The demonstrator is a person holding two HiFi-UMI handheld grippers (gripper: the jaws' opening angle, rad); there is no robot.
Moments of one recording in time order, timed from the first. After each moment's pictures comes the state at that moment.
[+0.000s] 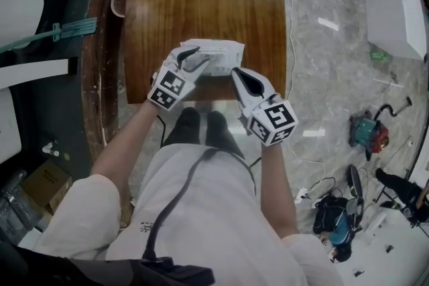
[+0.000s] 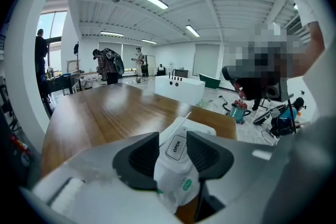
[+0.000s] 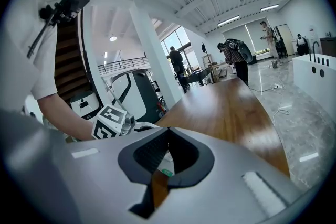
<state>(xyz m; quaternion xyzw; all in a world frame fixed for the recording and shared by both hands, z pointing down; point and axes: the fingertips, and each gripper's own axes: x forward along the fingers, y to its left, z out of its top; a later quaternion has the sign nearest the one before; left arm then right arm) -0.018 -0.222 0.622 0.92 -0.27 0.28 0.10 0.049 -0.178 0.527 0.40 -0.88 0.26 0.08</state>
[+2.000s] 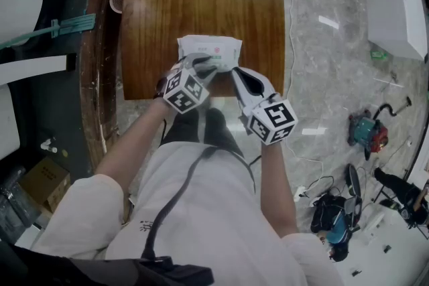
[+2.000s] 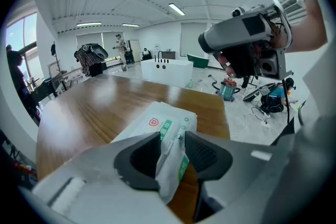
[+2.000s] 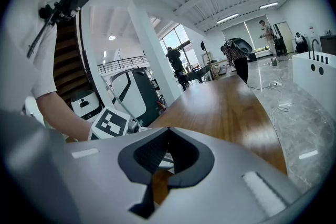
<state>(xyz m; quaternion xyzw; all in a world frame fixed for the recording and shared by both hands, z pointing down) 0.022 -0.179 0.666 0.89 -0.21 0.39 0.09 0.061 -0.169 0.538 0.40 -0.87 0.27 0.09</state>
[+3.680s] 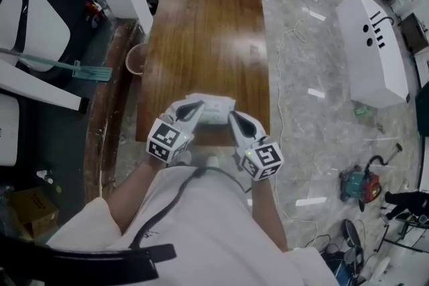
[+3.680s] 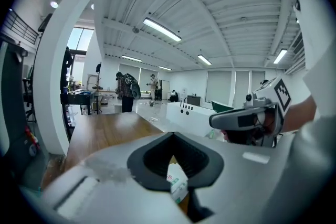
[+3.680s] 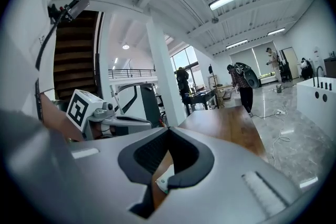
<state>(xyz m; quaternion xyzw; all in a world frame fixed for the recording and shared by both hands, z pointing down) -0.022 -0.182 0.449 0.92 -0.36 0.13 0.10 0.052 -0.156 0.435 0.41 -0.90 0.16 0.03</state>
